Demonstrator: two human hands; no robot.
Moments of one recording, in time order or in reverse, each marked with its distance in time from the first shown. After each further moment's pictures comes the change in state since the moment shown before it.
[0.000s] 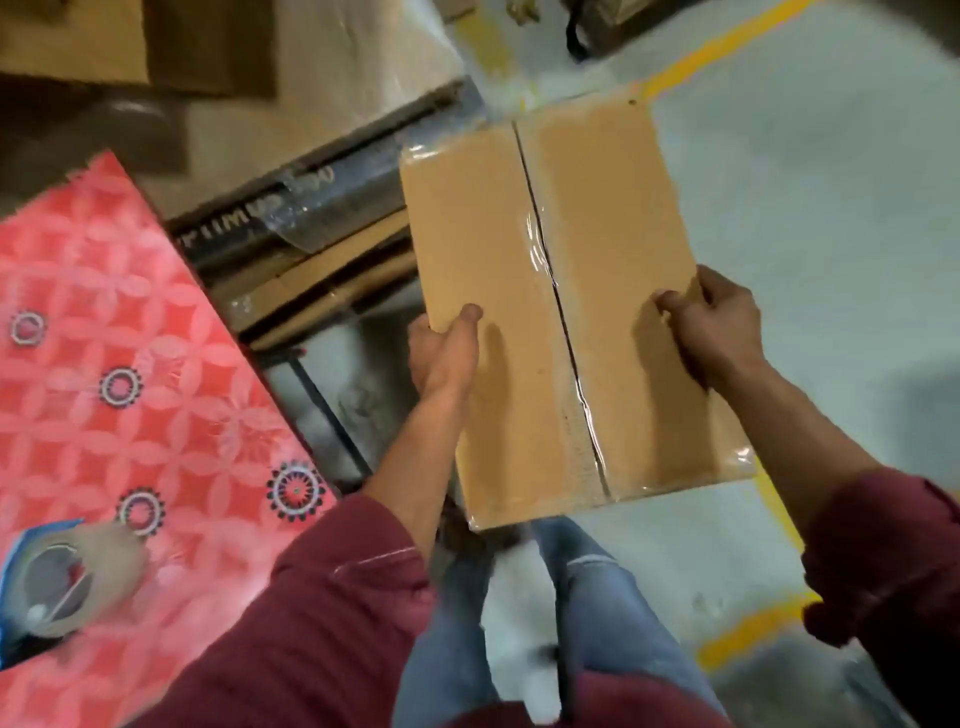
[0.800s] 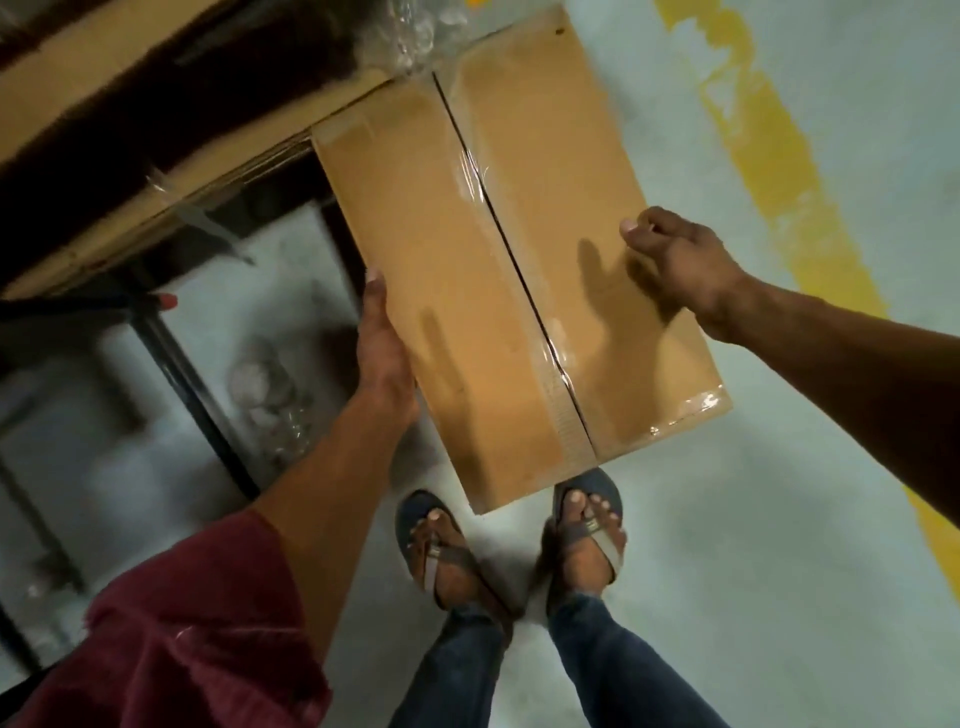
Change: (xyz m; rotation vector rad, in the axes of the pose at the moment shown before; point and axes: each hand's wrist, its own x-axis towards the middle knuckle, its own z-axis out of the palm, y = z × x) left_hand 0.386 -0.273 0.143 -0.267 -0.116 -0.172; right_hand 0.321 0.249 0.328 0.117 -0.448 0.097
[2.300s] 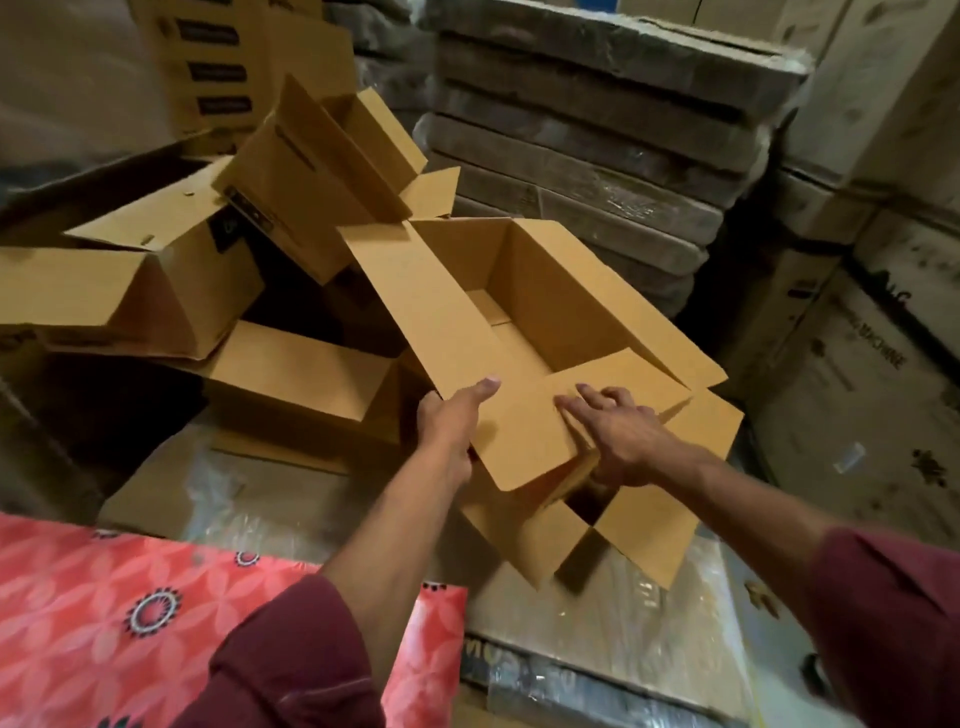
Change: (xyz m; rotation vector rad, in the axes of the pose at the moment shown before) left_hand -0.354 0.762 -0.309 -0.630 0.186 0.506; right_hand -0.378 -0.894 0.279 -1.685 -0.024 -1.141
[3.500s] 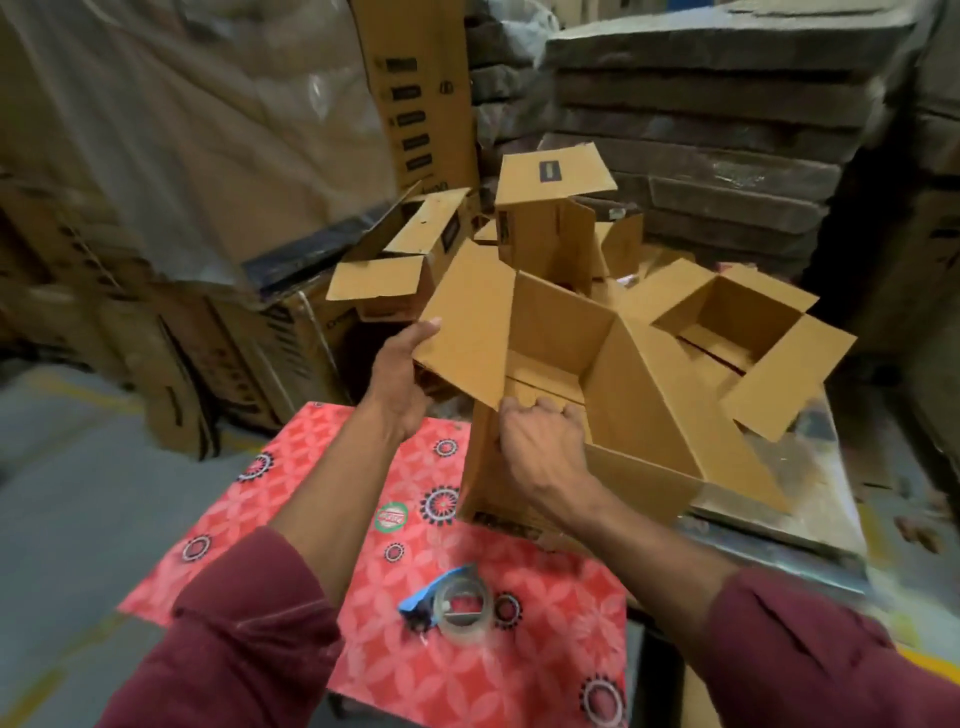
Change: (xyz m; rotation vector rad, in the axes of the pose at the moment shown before) left_hand -0.359 0.084 -0.342 0.011 -0.083 0.363; right_hand -0.360 -0.399 -0.030 0.164 0.476 -0.123
